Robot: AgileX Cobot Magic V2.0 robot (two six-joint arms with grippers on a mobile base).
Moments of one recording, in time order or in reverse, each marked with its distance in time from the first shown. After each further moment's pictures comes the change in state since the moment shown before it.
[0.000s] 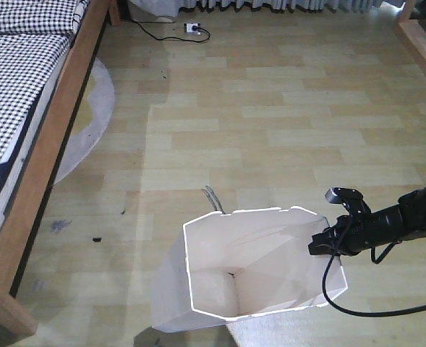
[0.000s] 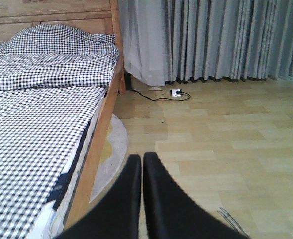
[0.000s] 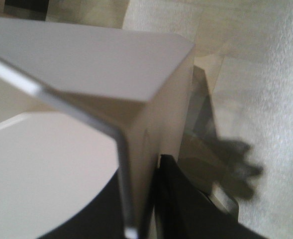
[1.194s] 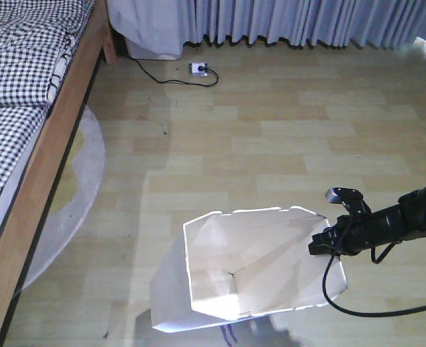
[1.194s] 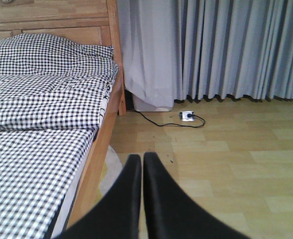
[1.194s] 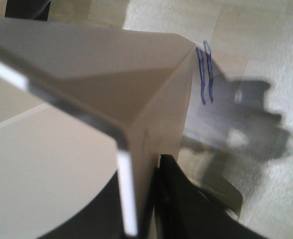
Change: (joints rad) left arm 0.000 0.000 0.000 0.000 0.000 0.000; right arm 0.000 0.000 0.000 0.000 0.000 0.000
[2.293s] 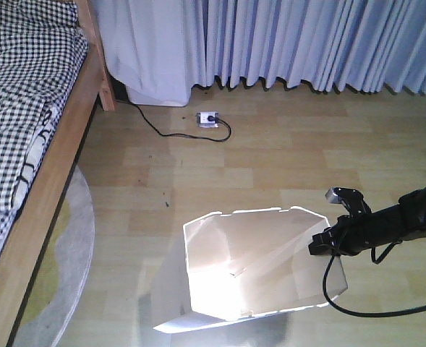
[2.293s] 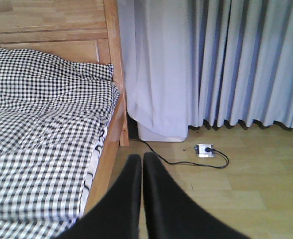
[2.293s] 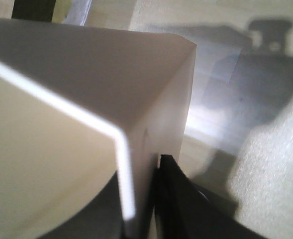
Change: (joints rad) left arm 0.000 0.000 0.000 0.000 0.000 0.000; right arm 0.000 0.000 0.000 0.000 0.001 0.000
